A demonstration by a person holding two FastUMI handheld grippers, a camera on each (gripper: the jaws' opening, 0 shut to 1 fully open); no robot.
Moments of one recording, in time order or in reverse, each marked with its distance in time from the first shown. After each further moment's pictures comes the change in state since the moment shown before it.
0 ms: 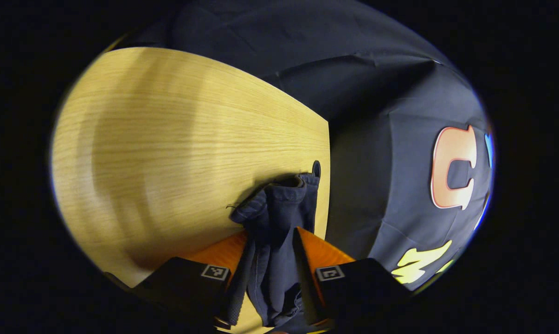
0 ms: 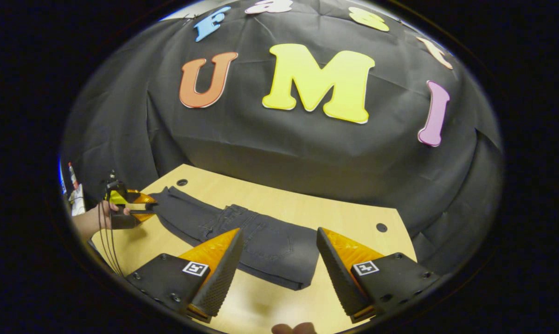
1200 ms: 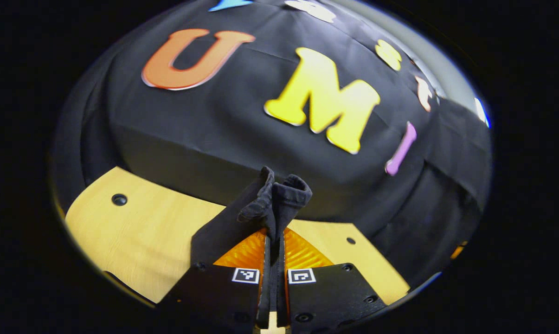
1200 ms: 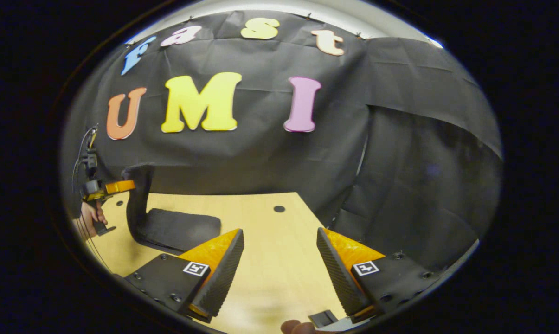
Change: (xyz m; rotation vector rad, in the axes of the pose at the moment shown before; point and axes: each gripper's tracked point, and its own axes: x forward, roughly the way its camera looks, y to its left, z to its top) left arm -0.018 -0.194 -0.336 1.376 0.050 -0.411; right arm -0.190 -0.220 -0.076 0.257 -0.090 -0.480
